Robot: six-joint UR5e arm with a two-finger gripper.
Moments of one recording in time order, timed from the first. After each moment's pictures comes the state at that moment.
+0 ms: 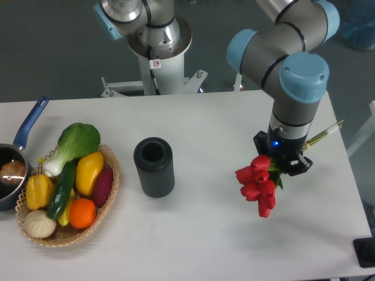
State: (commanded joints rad) arm 2.63 -1.98 -1.39 -1.19 1.54 1.39
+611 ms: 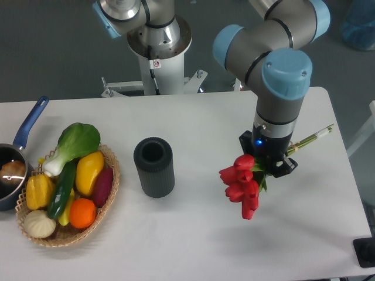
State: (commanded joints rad) arm 2.60 -1.88 -1.42 -1.23 1.36 1.35
